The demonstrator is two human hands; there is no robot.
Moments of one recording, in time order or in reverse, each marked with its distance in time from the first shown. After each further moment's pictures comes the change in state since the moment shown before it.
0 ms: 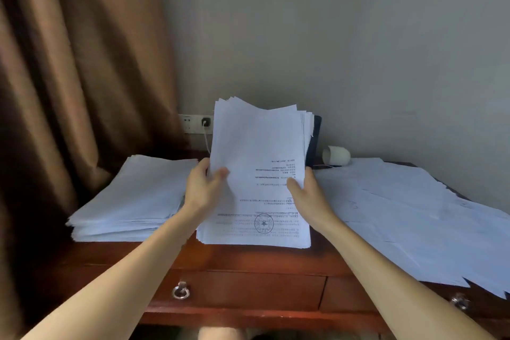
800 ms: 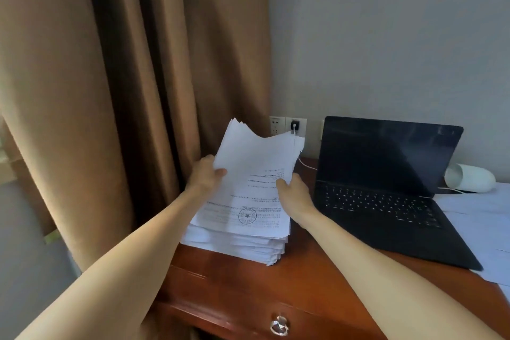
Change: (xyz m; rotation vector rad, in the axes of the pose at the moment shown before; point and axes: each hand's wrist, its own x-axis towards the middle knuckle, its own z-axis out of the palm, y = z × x) left_hand 0.122 -0.084 -0.197 0.555 0.120 -0.176; right_hand 0.085 -0.028 0.256 0.016 -0.321 0.142
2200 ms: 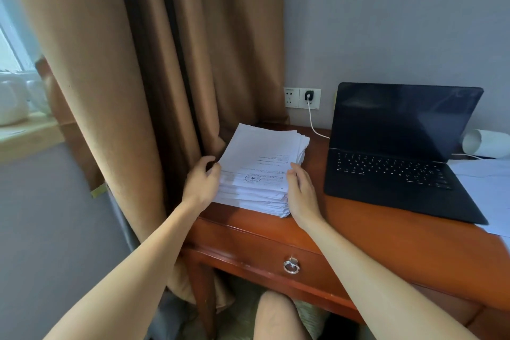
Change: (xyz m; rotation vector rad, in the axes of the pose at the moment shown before) left_hand -0.116 -0.050 -0.021 -0.174 0.055 -0.128; right_hand -0.091 0.036 0.033 0.141 0.063 -0.103
